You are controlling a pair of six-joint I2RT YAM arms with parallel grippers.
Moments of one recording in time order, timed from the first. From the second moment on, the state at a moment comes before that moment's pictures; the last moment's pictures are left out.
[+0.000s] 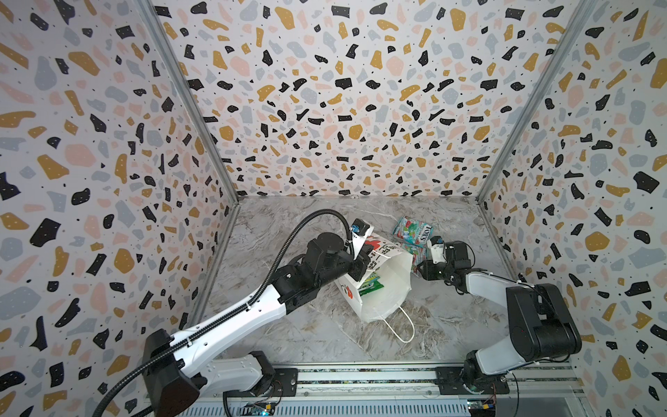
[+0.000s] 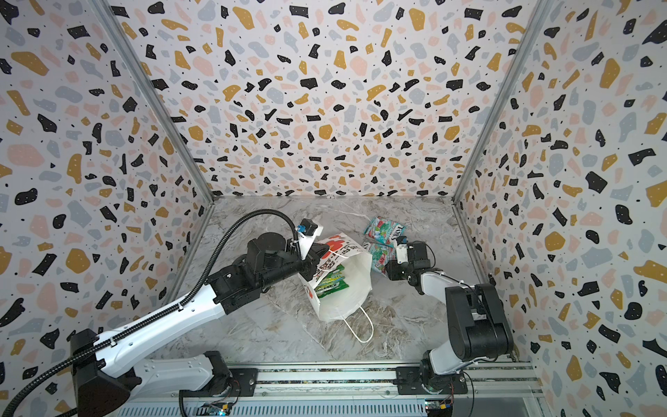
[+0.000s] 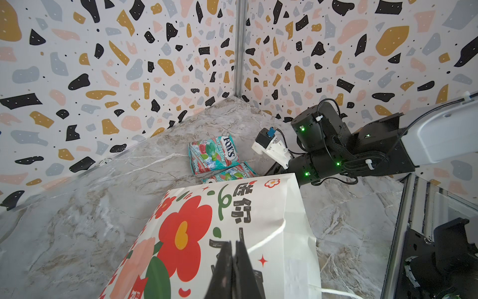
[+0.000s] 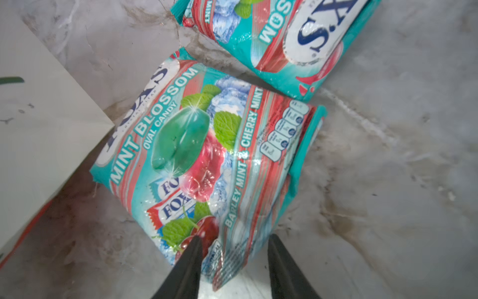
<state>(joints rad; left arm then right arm) -0.87 1.19 1.07 -0.20 0.00 -0.06 0.14 1.50 0.65 0.02 -0.26 0.07</state>
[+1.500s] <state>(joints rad) -0.87 1.19 1.07 -0.20 -0.01 -0.06 0.65 0.91 0.52 0.02 -0.47 0.12</state>
